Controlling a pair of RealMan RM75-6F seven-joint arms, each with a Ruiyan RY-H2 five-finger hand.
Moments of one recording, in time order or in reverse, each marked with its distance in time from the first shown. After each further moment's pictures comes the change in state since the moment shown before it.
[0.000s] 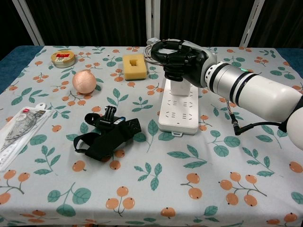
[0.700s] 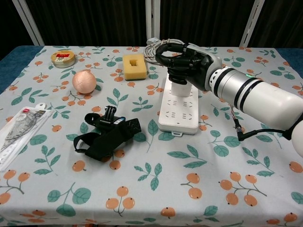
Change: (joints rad) left arm -0.001 -0.007 0.001 0.018 0.002 0.000 -0.015; right arm -0.016 -0.003 -0.034 -0.005 0.002 0.082 -0.001
